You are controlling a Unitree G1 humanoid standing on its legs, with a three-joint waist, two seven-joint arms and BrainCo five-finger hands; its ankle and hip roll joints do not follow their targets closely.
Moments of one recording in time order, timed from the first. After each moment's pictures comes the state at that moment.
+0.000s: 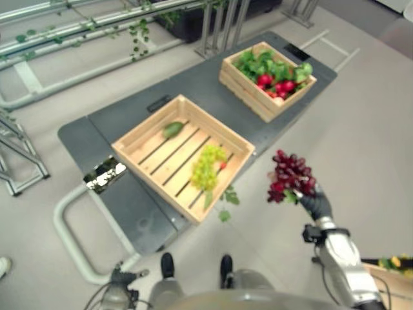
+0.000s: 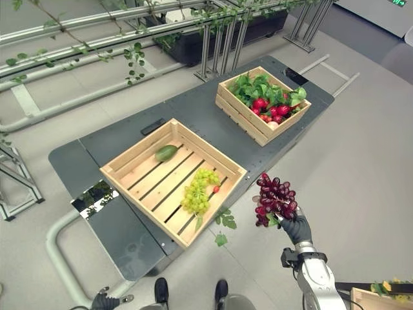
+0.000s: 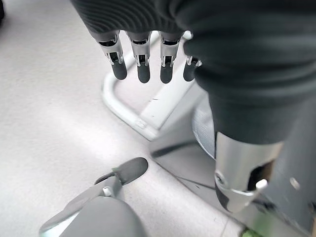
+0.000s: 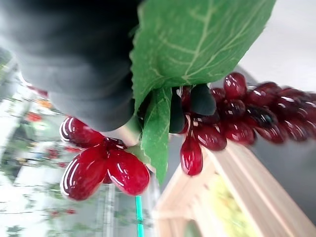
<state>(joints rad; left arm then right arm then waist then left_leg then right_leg) 0.02 0.28 -0.02 1.12 0.06 -0.05 0.26 0.21 -0.38 0.04 -0.04 0.36 -0.16 -0.05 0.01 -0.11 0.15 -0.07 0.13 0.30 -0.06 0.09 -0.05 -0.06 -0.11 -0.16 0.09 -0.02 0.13</state>
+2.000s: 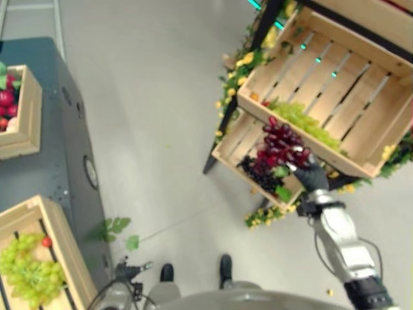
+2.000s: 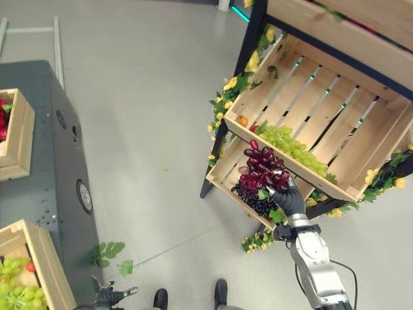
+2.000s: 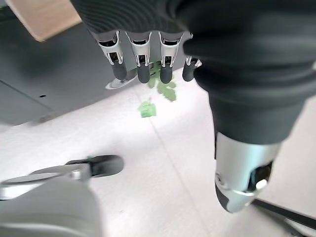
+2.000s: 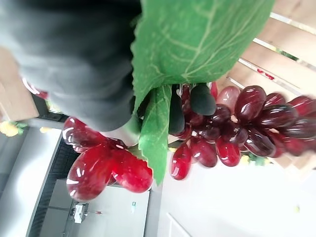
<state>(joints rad) 0.01 0.21 -0.05 1.13 -0.09 -0.06 0.24 0.11 -0.42 0.05 -0.10 0.34 -0.15 -0.05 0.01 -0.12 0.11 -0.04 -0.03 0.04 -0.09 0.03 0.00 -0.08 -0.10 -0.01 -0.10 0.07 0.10</state>
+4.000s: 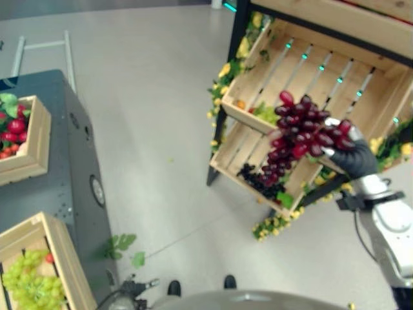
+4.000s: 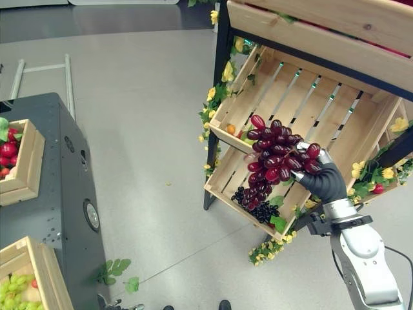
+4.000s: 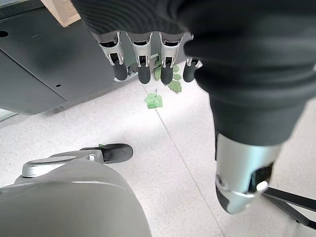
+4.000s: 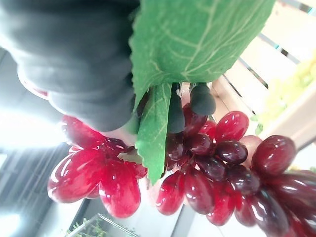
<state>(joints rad) 0.08 0.22 -0.06 1.13 -0.09 -0.03 0.16 0.14 -0.67 -0.19 -0.43 0.42 -0.12 0.09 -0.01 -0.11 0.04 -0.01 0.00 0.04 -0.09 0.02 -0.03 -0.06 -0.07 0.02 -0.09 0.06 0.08</state>
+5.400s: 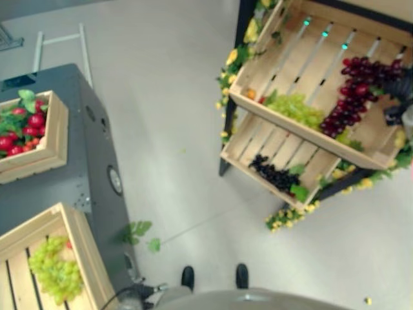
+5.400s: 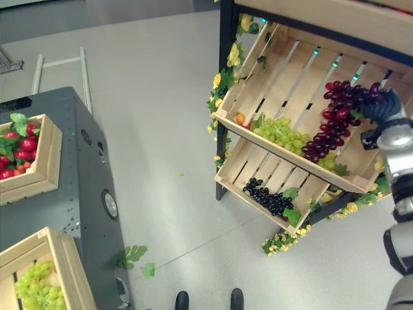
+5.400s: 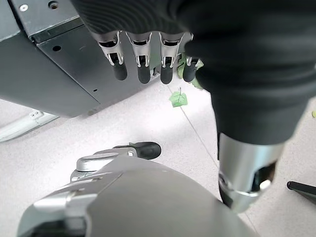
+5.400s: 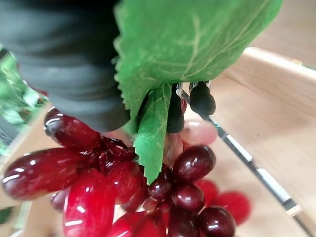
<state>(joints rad) 0.02 0.22 -0.22 1.20 -0.17 -0.02 0.13 -1.10 -1.04 0.49 1.07 0.30 0.06 -0.12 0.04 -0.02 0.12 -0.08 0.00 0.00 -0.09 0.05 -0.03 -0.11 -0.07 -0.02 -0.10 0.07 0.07</state>
